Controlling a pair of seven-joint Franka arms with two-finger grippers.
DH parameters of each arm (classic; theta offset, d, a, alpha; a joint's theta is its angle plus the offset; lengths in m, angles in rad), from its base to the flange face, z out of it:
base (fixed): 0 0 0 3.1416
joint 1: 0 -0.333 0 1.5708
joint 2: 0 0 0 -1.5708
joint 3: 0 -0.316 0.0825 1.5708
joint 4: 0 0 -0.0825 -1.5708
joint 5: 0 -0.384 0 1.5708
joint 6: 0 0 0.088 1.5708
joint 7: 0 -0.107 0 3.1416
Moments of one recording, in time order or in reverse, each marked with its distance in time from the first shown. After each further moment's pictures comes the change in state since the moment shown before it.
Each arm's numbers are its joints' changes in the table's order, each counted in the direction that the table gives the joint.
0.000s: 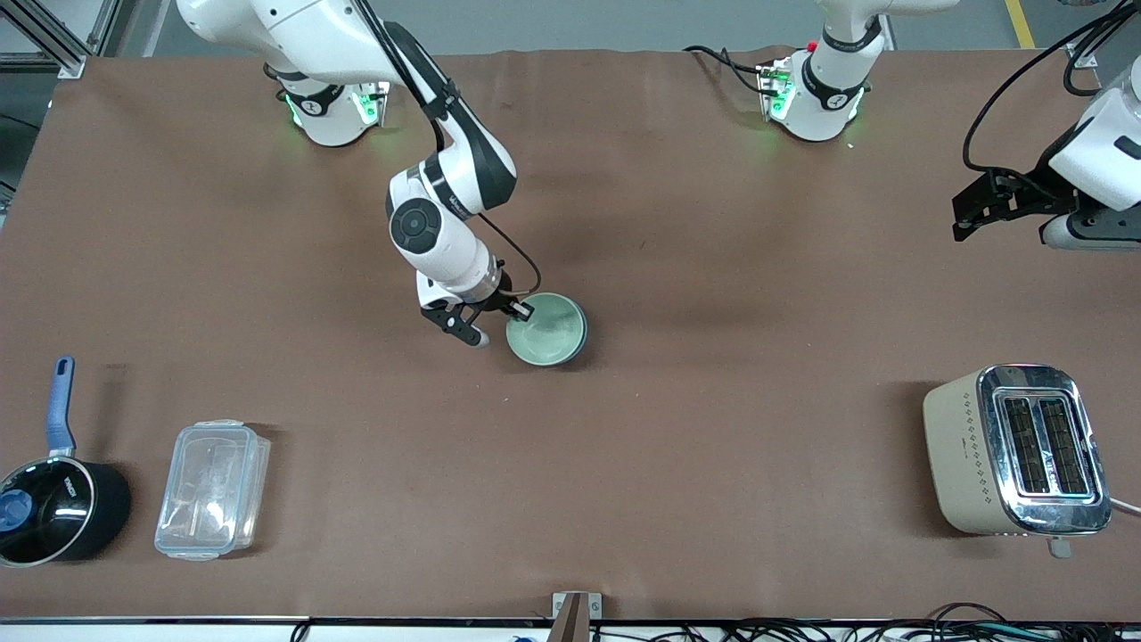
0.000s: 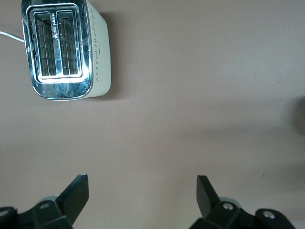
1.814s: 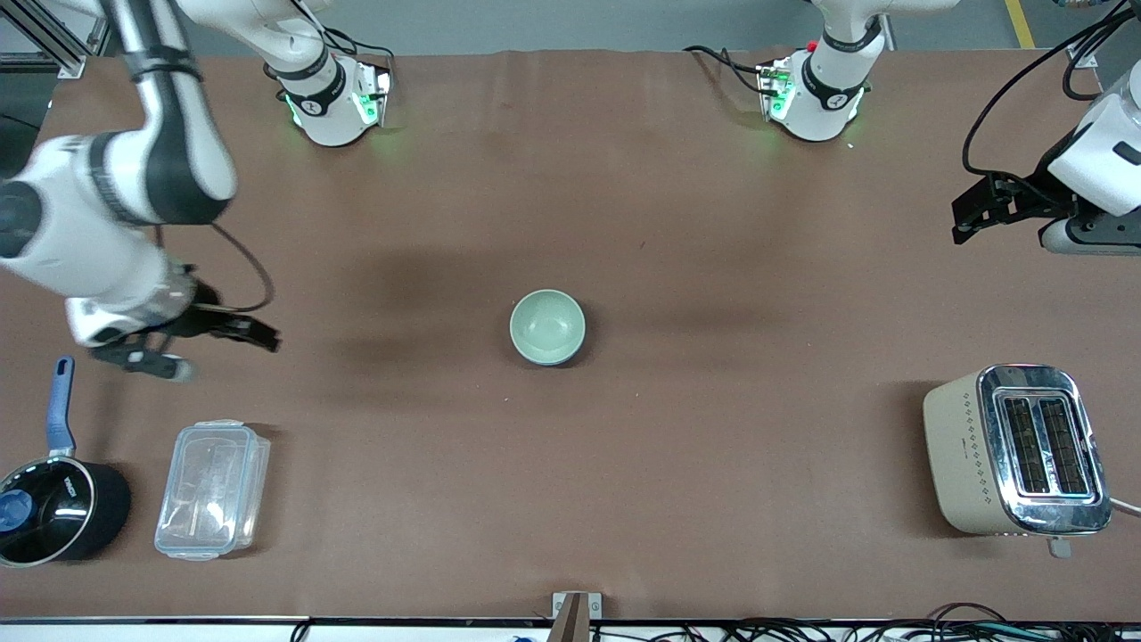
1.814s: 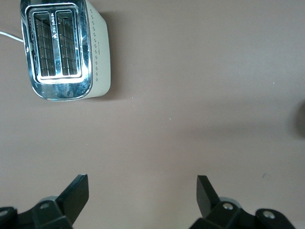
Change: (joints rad) left arm 0.004 0.004 -0.002 0.001 0.000 -0.003 0.000; right arm 0.603 -0.335 0.094 -0.054 0.319 0.459 0.800
